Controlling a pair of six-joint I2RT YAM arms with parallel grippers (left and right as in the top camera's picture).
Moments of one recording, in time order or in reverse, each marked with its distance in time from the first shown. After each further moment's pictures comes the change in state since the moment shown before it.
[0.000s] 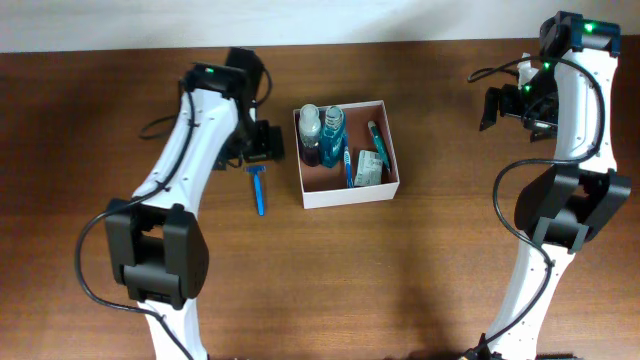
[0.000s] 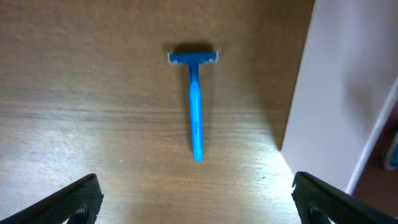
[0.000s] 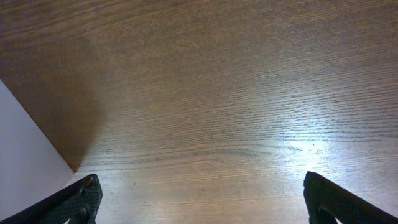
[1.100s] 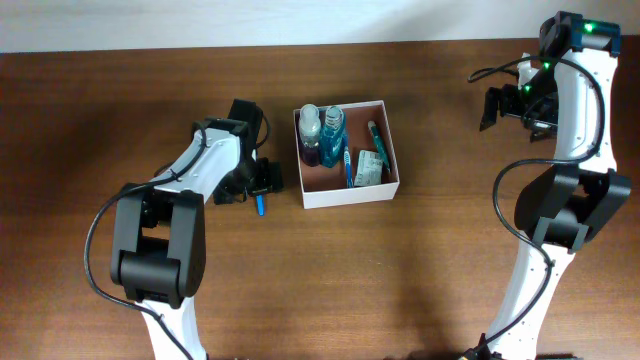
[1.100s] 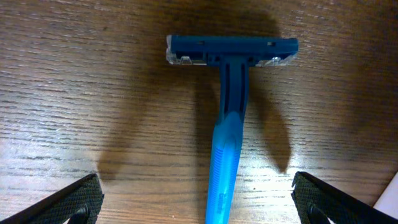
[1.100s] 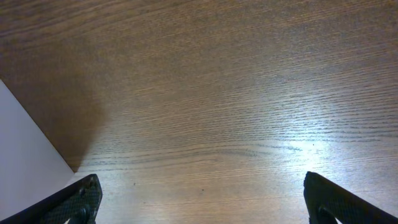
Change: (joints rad) left arm 0.031 0.000 -0.423 0.418 0.047 -0.026; right arm 0.000 0.000 0.000 0.000 0.000 0.000
